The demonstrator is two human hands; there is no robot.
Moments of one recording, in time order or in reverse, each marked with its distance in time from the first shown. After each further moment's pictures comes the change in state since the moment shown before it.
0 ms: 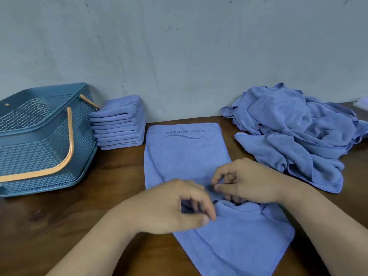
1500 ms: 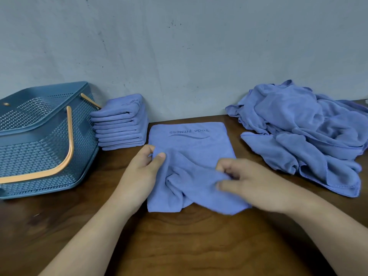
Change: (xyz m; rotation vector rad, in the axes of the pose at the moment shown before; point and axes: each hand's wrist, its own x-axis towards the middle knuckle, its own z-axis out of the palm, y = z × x) left_hand 0.013 -0.062 -0.026 -0.501 0.852 -0.194; right_hand 0.001 -0.015 0.012 0.146 0.134 -0.059
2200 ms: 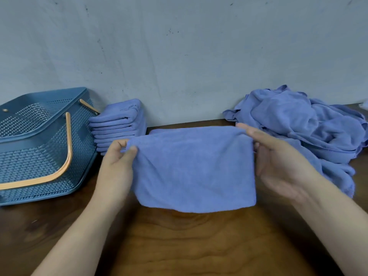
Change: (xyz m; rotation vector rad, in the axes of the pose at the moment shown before) left_hand 0.014 0.004 -0.027 -0.076 0.308 0.098; right_hand 0.001 -0.007 -0.041 1.095 0.269 0.147
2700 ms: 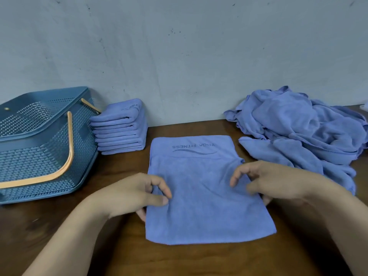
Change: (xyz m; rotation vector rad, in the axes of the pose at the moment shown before) left_hand -0.010 0.008 -0.014 0.452 -0.900 -0.370; right_hand -0.001 0.004 -0.021 -1.054 -0.178 0.314
